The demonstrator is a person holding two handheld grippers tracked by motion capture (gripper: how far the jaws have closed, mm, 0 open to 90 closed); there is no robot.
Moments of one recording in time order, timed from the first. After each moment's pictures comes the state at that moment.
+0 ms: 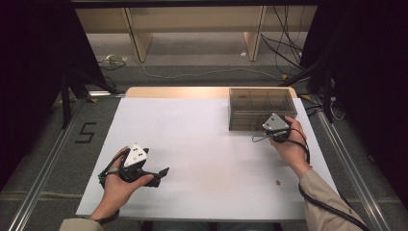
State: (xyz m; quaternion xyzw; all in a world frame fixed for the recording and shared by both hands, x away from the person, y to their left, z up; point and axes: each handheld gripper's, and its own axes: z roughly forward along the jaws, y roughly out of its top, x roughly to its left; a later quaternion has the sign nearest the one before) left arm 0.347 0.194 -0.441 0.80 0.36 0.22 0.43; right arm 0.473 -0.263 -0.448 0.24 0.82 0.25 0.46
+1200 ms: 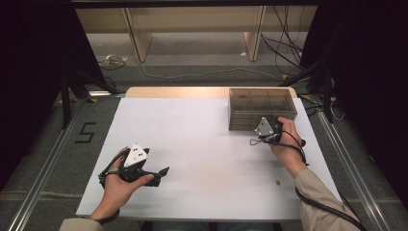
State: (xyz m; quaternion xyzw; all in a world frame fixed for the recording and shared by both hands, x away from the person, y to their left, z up) left arm 0.347 0.194 -0.441 0.80 0.35 0.22 0.43; right arm 0.472 -0.246 -0.452 0.16 0.82 0.13 0.54
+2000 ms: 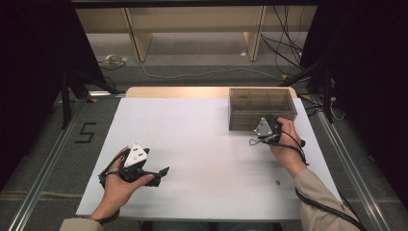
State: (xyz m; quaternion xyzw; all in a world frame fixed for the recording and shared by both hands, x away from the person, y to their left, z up) left arm 0.347 0.194 -0.441 0.80 0.35 0.22 0.43; right arm 0.471 -0.243 -0.453 0.16 0.82 0.12 0.54
